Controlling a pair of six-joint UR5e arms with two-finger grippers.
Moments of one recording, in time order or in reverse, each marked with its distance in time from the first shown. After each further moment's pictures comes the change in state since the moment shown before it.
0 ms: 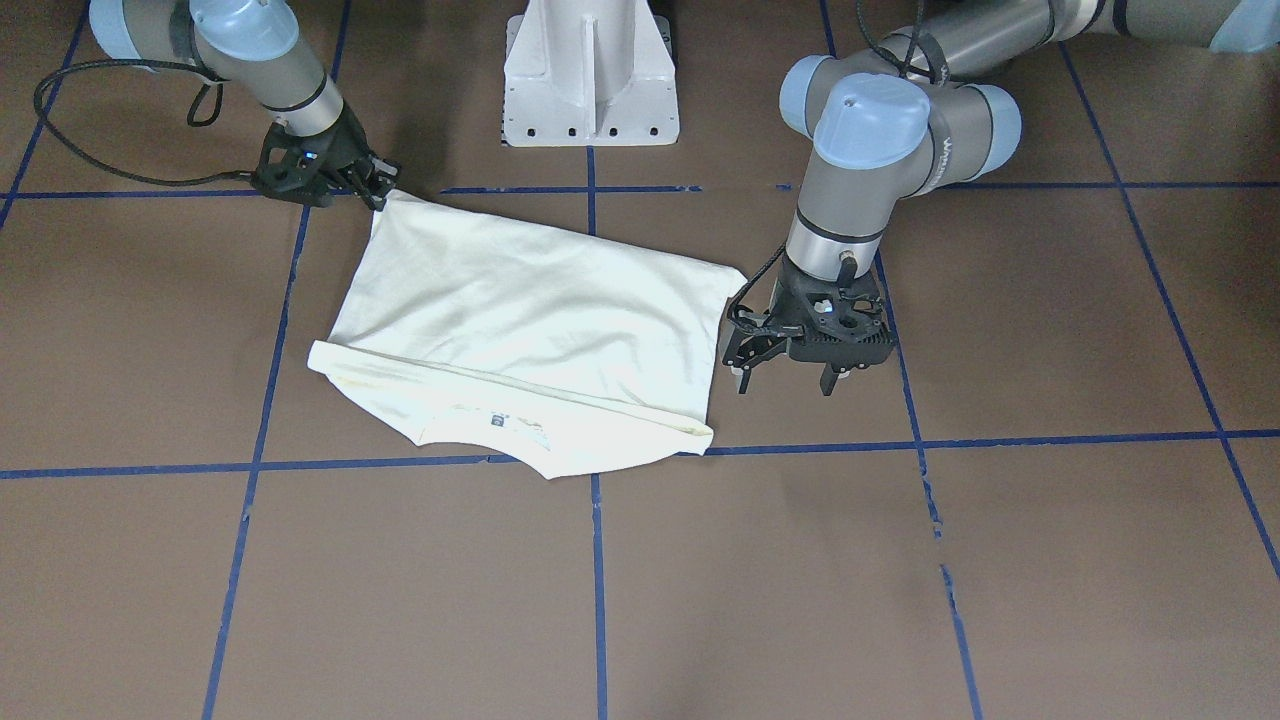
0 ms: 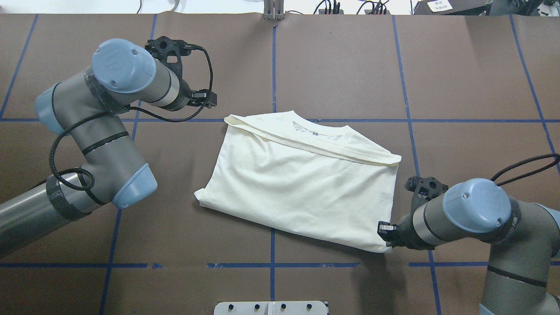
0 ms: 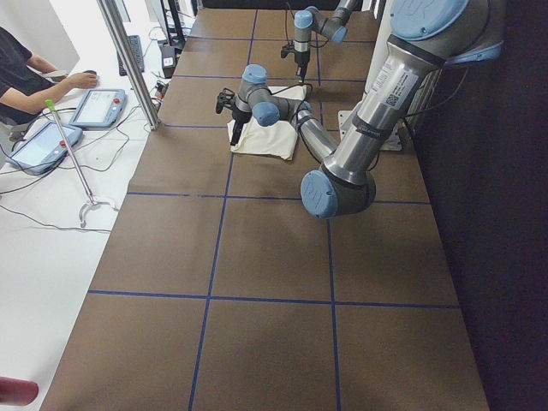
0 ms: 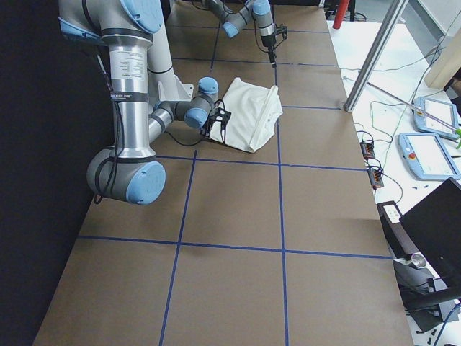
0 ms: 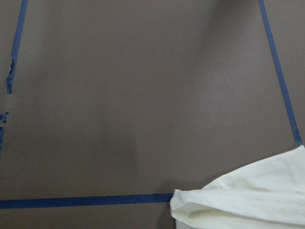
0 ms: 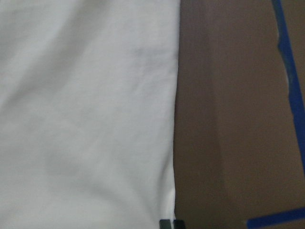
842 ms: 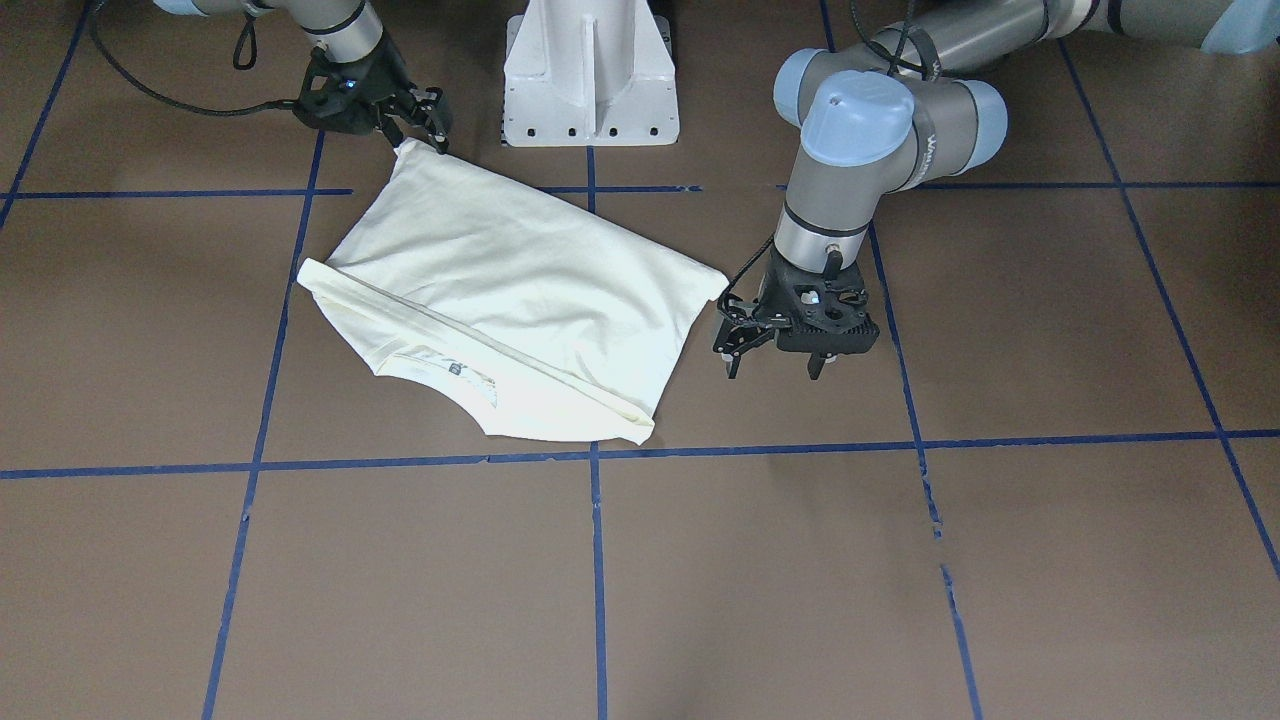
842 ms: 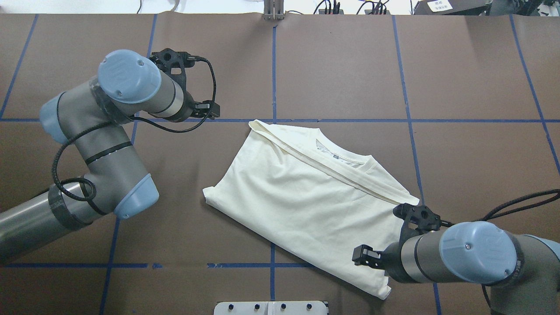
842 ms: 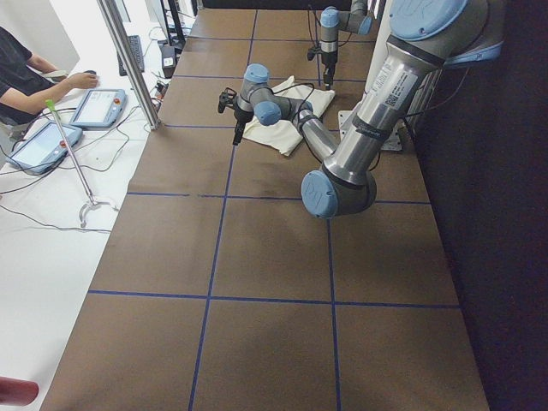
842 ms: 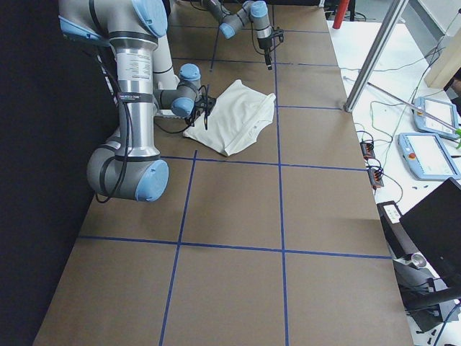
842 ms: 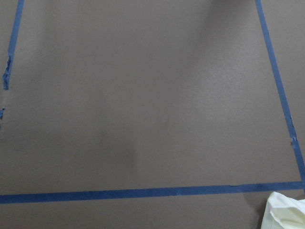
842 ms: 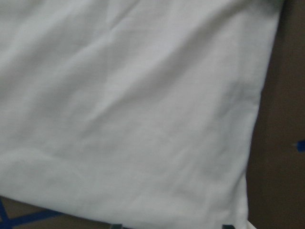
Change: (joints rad) left arm 0.053 0.017 -0.017 0.027 -0.024 -0.085; right arm -0.085 0.037 0.104 0.002 -0.154 0.143
